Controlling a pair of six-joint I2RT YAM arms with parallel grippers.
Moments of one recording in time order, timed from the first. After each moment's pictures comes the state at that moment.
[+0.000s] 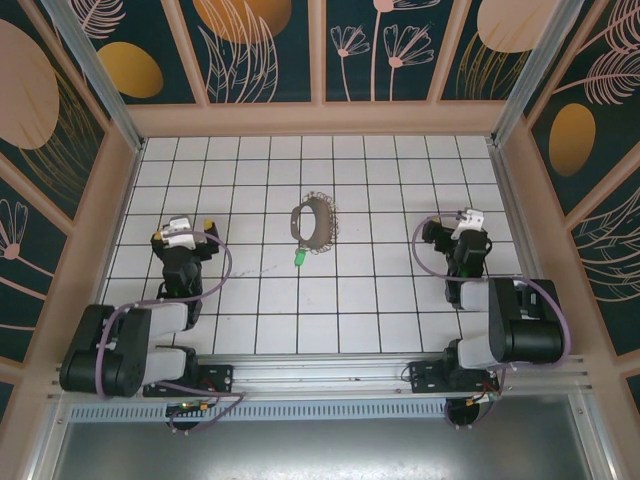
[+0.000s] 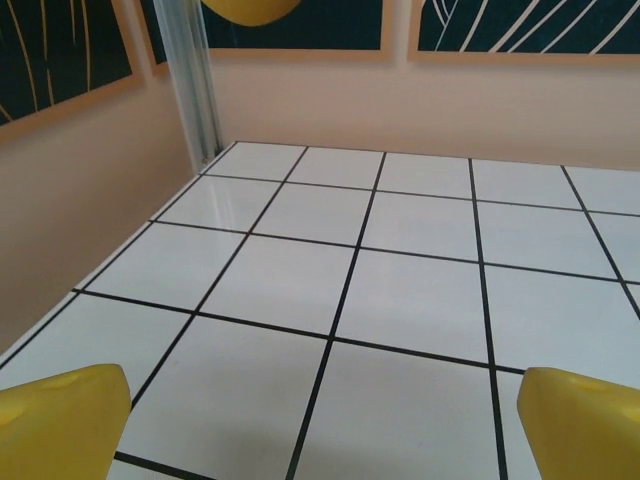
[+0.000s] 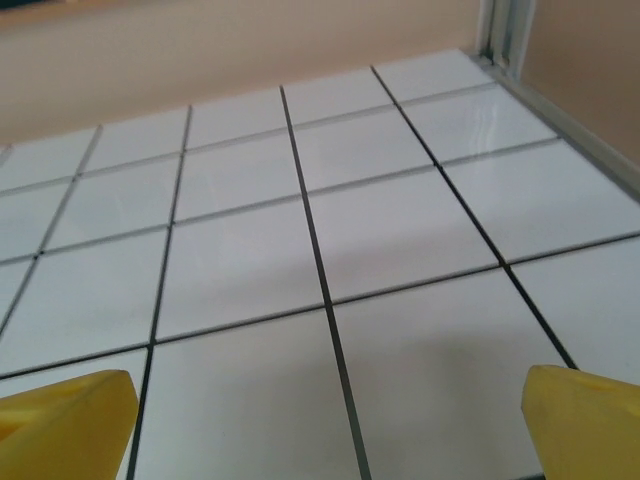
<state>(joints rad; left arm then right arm) -0.10 1.34 0.16 1.03 -0.32 -0.06 -0.04 1.43 0.24 0.93 0.04 0.15</state>
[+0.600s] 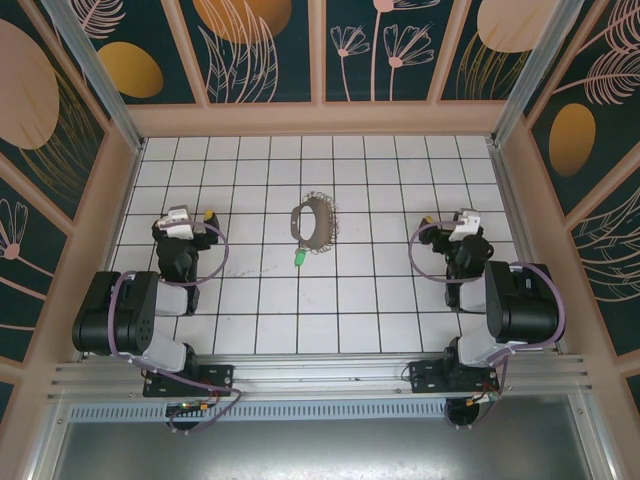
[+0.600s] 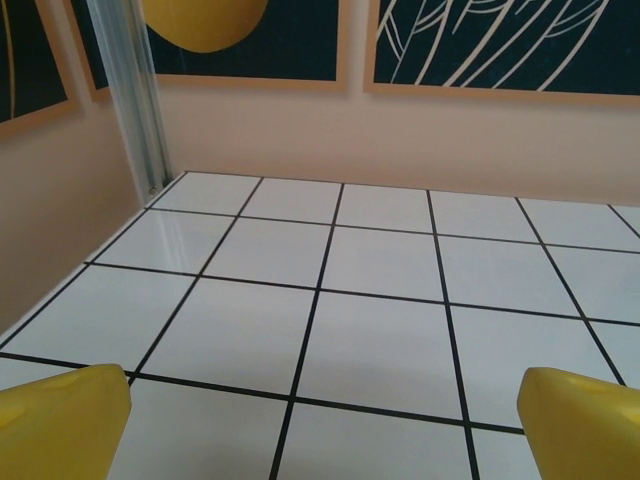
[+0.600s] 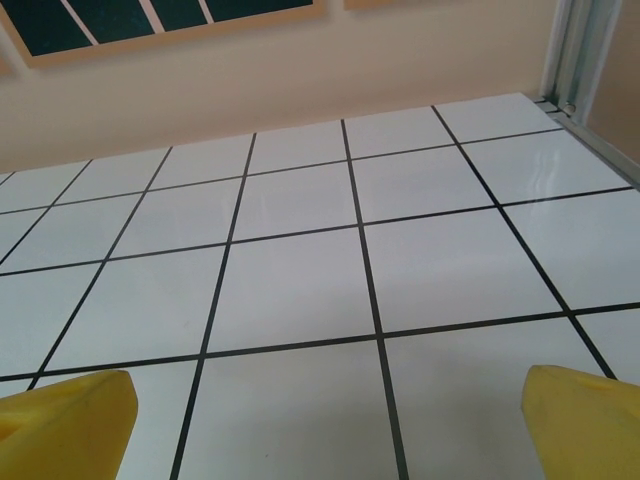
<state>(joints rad) -0.01 1.52 0.23 1.18 -0.13 -0.06 -0.05 1.54 0.22 1.12 -0.07 0.12</state>
